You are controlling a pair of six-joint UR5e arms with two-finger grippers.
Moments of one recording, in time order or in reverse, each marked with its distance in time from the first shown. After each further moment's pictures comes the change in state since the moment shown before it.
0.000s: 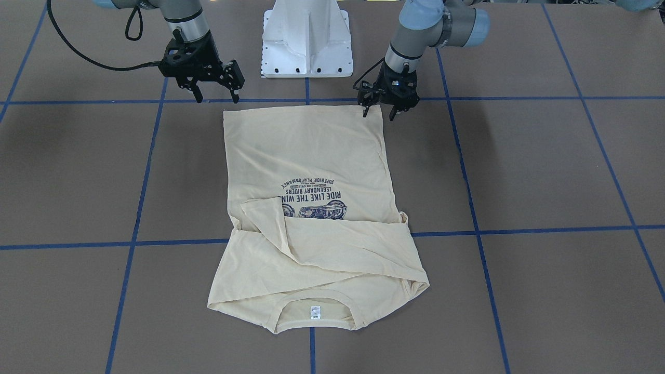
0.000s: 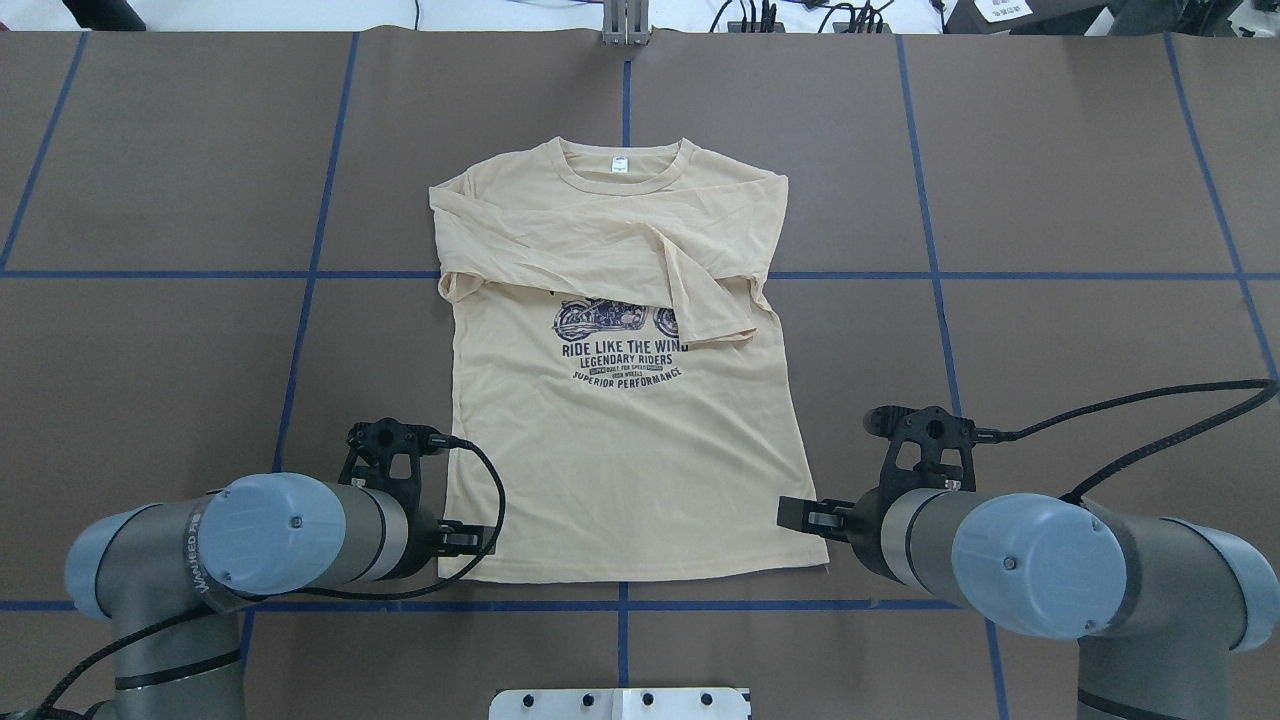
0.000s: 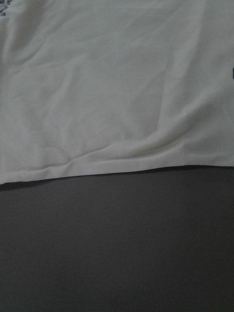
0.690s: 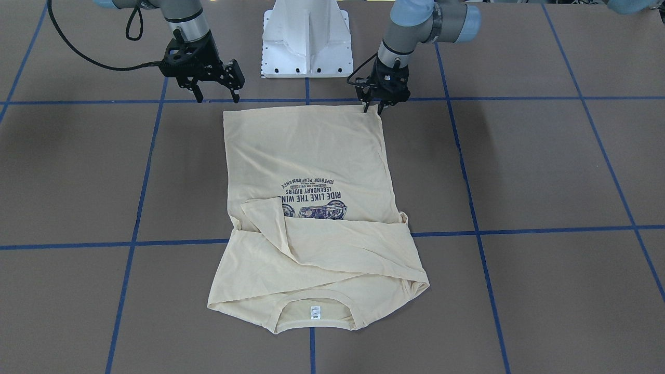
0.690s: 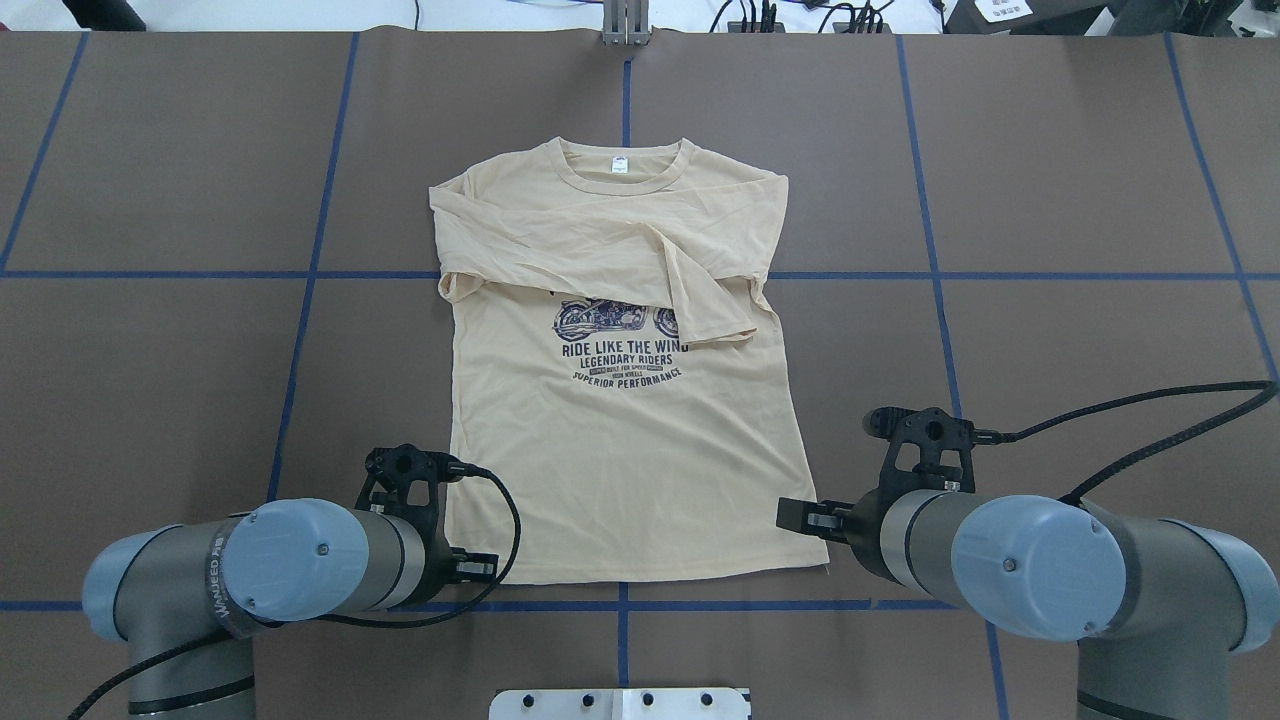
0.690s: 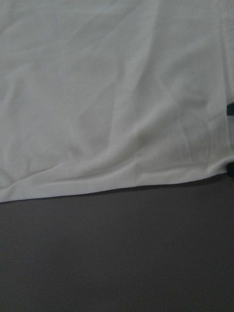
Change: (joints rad) left arm 0.040 -0.032 -0.020 0.099 -0.001 0.000; right arm -0.002 0.001 0.000 0.000 0.000 0.002
